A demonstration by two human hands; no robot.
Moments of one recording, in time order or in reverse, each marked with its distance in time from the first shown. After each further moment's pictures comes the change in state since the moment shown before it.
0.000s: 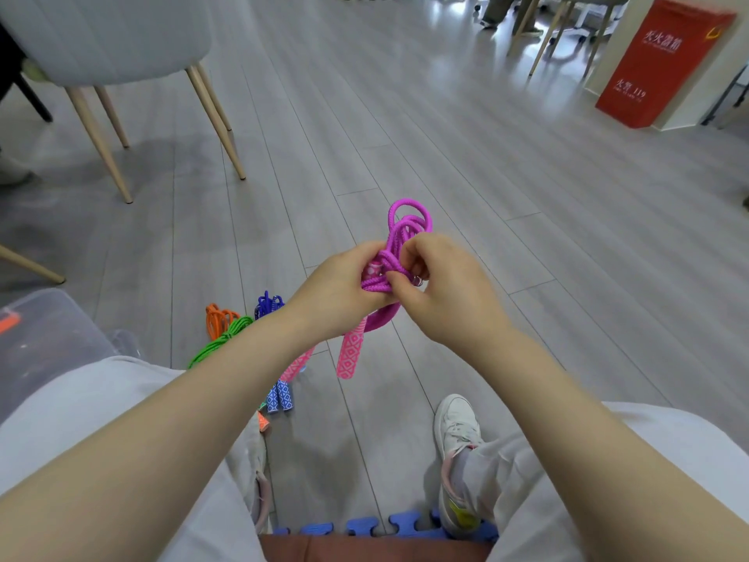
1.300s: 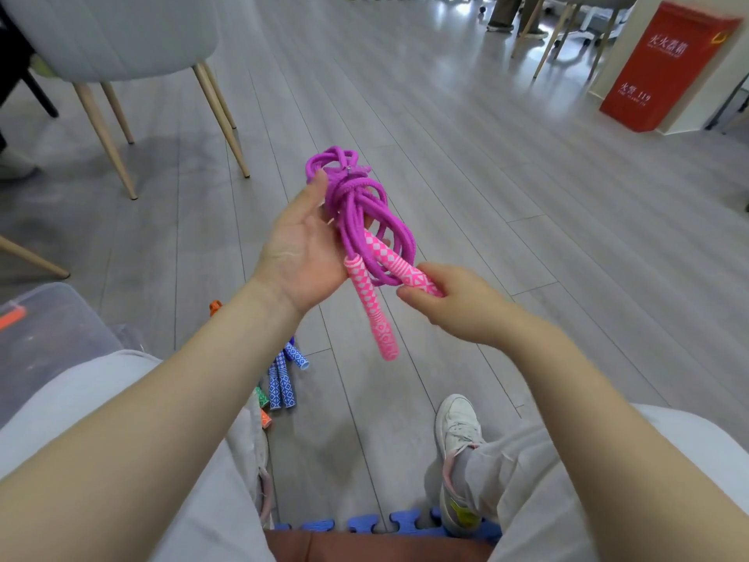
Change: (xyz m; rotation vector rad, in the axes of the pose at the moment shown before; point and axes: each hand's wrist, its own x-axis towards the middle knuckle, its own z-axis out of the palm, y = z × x) left_hand 0.018 0.006 -0.034 -1.551 0.069 -0.200; right_hand 0.004 0.018 -0.010 0.104 -0.491 0.237
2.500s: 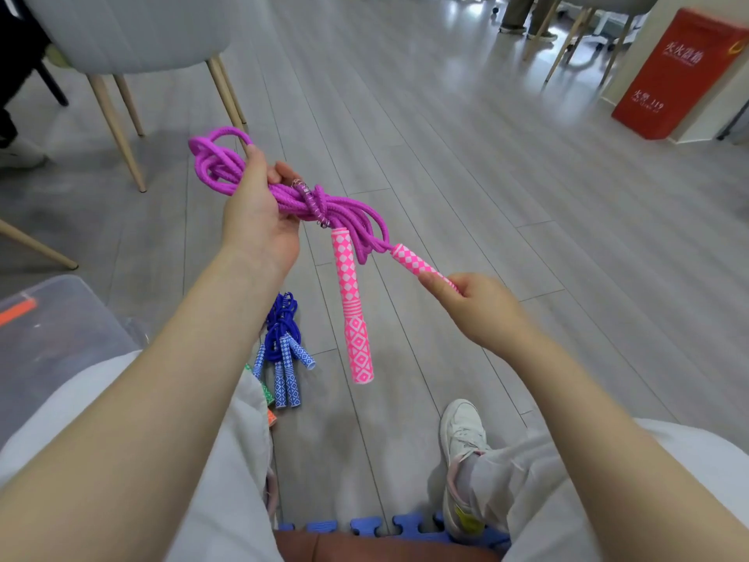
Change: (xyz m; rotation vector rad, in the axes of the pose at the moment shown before) left_hand 0.014 0.056 -0.014 0.041 0.458 0.418; right_hand 0.013 0.013 0.009 -0.043 0.152 0.185
